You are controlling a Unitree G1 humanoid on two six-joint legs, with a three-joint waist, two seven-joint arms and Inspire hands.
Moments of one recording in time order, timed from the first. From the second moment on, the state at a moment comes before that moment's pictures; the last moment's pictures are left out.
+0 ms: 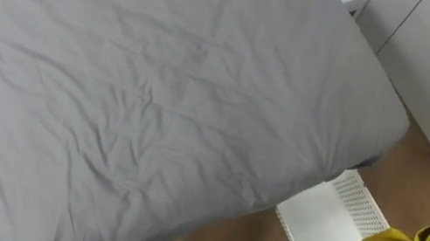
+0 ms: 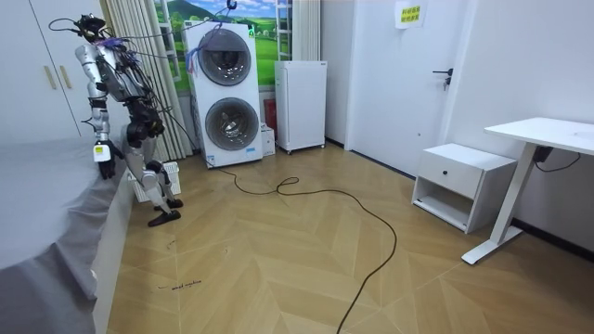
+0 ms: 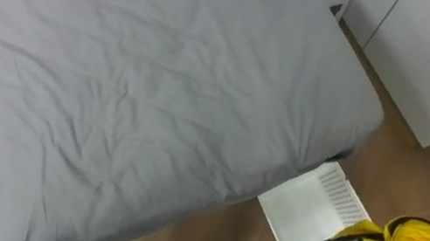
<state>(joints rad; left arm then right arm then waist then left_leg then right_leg) 0.01 0.24 -0.22 1.16 -0.29 0.08 0.10 -0.17 -0.40 -0.21 1.14 0.19 -0.09 -0.45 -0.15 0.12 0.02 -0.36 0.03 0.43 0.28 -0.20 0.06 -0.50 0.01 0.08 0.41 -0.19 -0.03</state>
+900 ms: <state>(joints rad) 0.01 0.24 -0.22 1.16 -0.29 0.08 0.07 -0.15 -0.40 -0.21 1.16 0.19 -0.11 -0.44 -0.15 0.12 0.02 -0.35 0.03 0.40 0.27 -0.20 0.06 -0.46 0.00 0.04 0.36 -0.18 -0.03</state>
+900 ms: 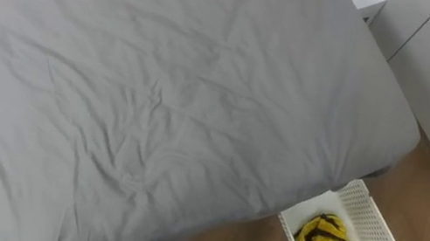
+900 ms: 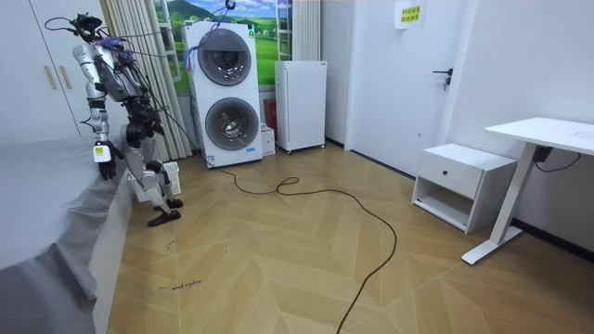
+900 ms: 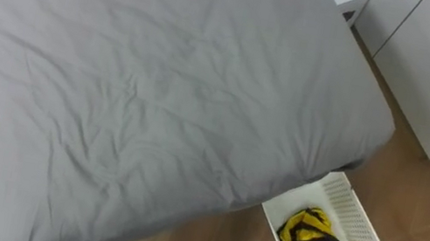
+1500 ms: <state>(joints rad) 0.08 0.26 -0.20 1.12 -0.25 0.08 0.05 -0.05 -0.38 -0.20 1.16 0.36 -0.11 -0.36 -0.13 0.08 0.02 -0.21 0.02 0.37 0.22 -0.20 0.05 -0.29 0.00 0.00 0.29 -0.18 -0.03</state>
